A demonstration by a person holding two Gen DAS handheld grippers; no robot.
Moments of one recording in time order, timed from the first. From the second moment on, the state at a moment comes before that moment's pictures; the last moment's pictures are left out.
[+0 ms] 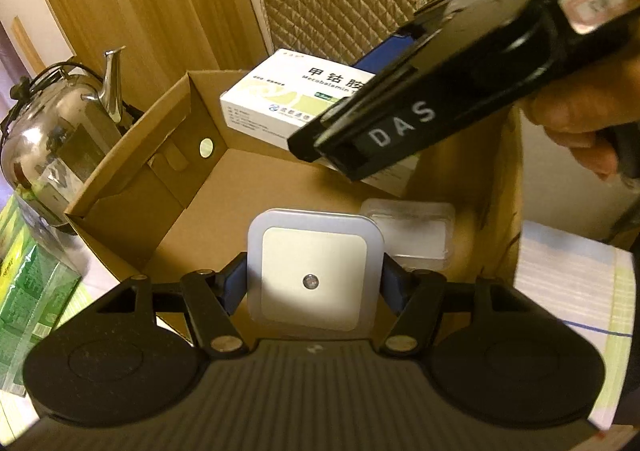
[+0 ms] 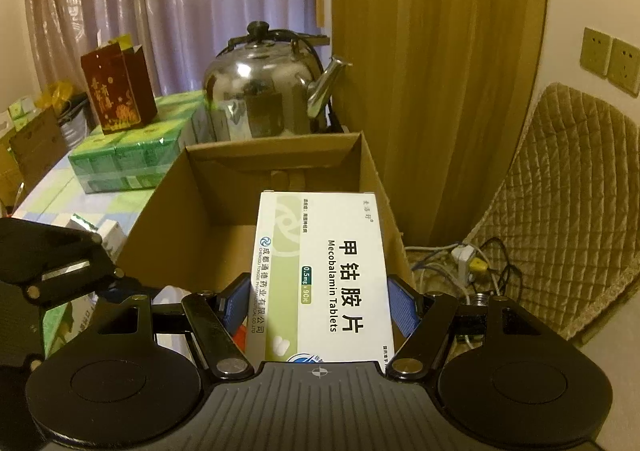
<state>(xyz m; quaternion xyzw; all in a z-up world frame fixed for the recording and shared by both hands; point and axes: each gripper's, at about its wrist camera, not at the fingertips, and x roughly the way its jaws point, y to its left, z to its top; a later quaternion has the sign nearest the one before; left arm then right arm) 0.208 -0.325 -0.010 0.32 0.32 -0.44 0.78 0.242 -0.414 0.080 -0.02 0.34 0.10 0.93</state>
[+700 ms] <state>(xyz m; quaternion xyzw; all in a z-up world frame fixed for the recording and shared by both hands) 0.202 -0.304 0.009 0.31 0.29 -0.43 0.80 0.237 -0.411 0.077 -0.03 0.35 0.10 0.93</state>
